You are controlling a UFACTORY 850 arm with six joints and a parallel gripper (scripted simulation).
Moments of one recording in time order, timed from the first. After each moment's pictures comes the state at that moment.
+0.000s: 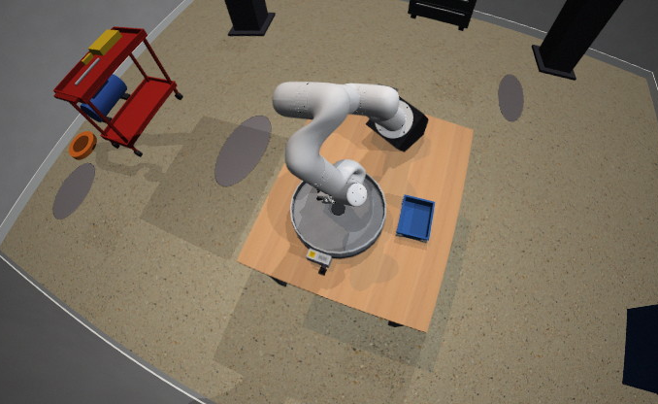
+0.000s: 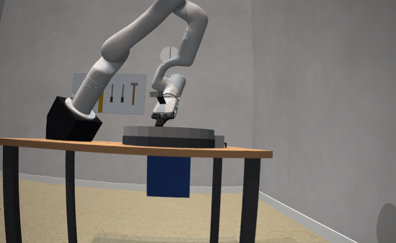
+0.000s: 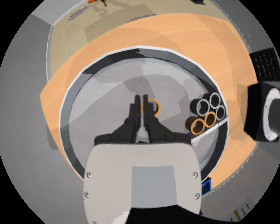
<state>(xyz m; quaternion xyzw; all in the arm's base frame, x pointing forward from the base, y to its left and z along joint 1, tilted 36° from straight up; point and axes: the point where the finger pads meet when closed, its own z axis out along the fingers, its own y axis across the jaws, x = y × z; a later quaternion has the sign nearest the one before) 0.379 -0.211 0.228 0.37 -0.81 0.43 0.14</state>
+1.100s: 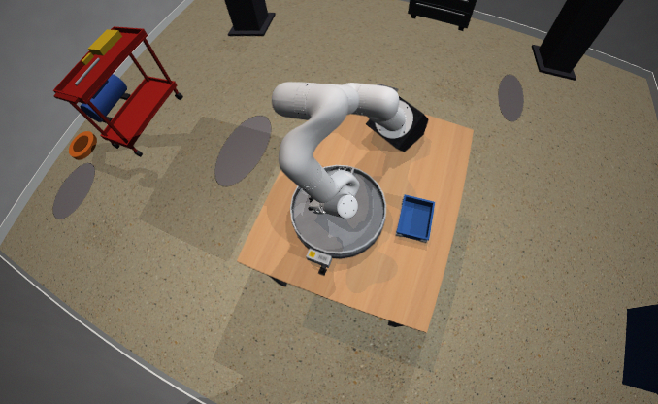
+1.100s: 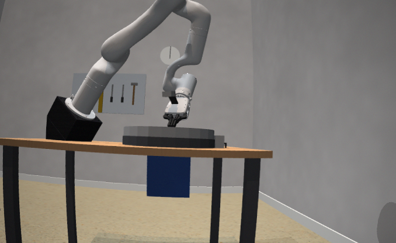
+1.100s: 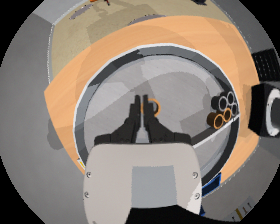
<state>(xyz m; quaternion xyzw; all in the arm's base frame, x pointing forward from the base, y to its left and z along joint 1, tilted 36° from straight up) 0.422 -0.226 0.261 0.37 -0.81 0.43 0.14</state>
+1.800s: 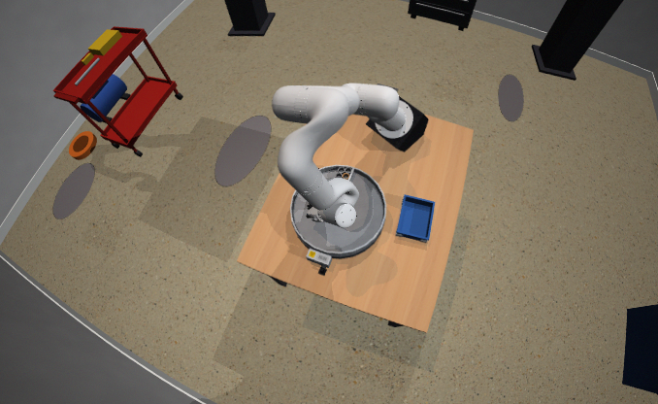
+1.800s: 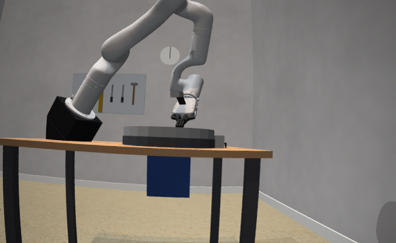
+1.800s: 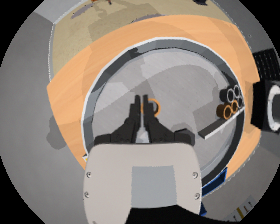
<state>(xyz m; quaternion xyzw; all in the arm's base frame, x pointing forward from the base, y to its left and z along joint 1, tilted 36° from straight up) 0.452 -0.221 0.278 0.37 -0.81 0.43 0.14</state>
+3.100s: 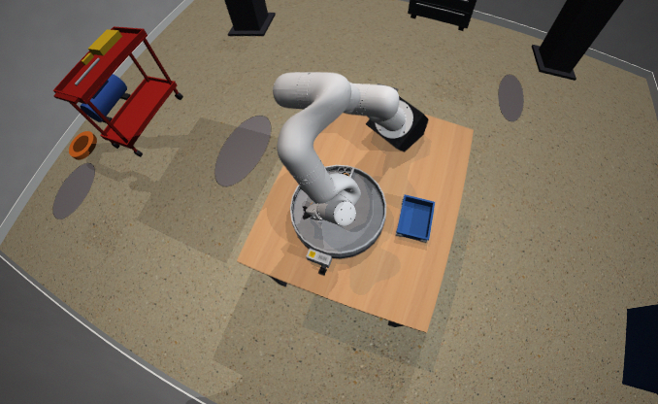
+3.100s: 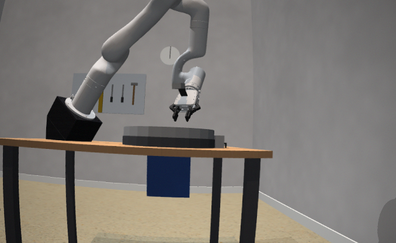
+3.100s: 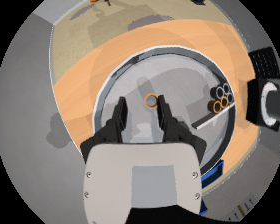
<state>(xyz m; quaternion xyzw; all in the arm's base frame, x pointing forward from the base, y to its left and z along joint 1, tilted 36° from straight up) 0.438 -0.206 0.311 0.37 -0.82 0.42 0.14</state>
